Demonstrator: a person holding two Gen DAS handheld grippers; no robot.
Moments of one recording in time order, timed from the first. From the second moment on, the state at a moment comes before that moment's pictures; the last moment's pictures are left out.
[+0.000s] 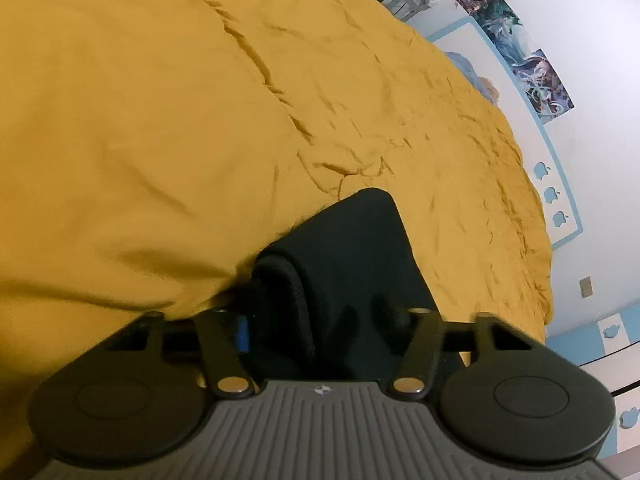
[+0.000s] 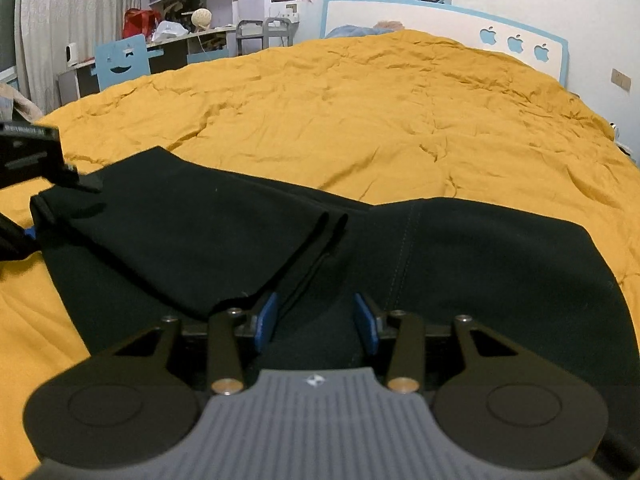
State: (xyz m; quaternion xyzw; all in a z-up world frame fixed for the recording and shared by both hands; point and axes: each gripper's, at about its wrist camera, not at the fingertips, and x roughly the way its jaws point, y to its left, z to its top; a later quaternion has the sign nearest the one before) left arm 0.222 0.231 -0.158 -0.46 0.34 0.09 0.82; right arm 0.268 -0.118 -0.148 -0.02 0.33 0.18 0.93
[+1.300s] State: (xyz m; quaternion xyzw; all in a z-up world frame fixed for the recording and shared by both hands) left arm 0.232 -0.025 -0.015 -0.10 0.25 -0.10 0.96; right arm 0.160 -0.342 -0.115 0.21 0.26 0.03 0.94
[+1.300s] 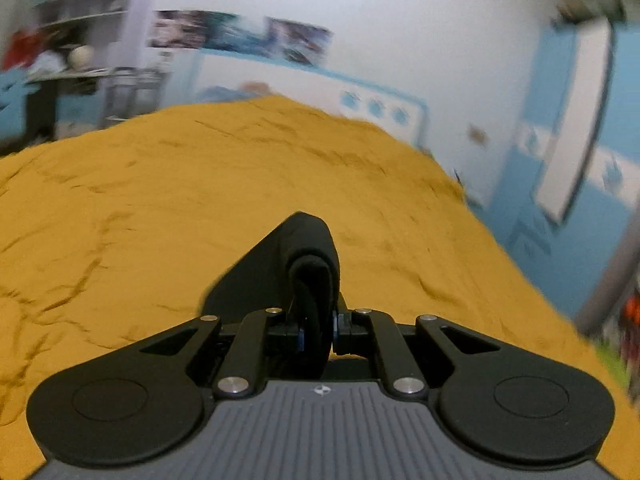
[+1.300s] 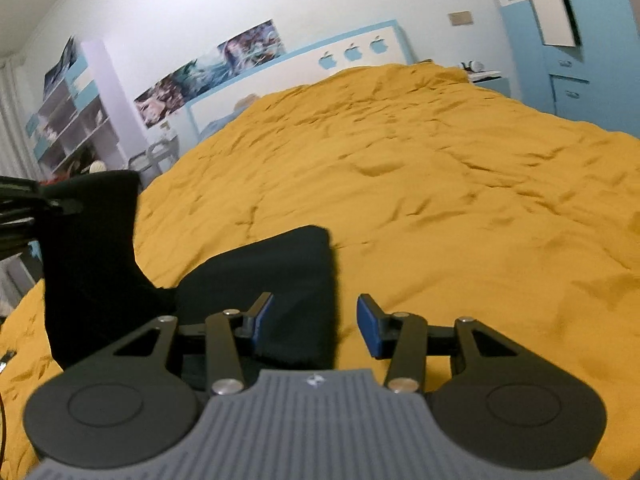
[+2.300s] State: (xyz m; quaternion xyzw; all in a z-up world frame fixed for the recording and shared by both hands) left arm 0.186 -0.010 -0.065 -0.04 0.38 -0.17 0.91; right arm 0.160 -0.358 -0.111 0.25 0.27 0.04 0.93
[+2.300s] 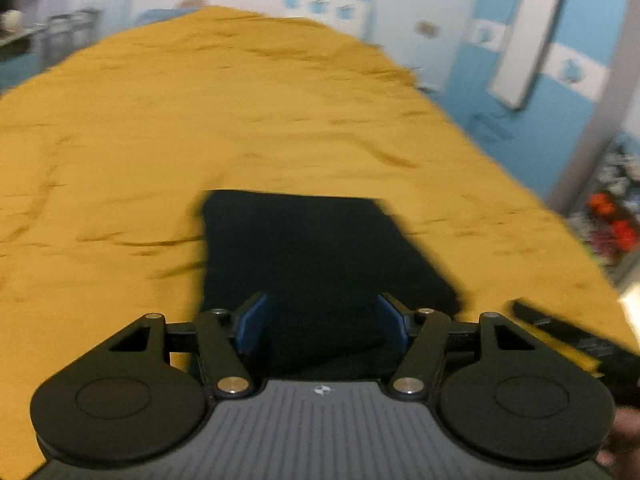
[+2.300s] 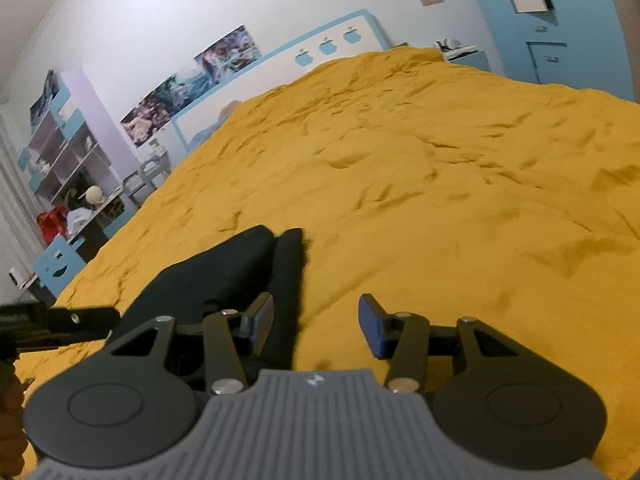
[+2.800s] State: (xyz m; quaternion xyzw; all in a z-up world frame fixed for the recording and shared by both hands) left arm 0.204 0.020 -0.084 -0.04 0.41 -0.11 0.90; right arm 0.236 -0.290 -0.103 0.18 0.36 0.04 0.91
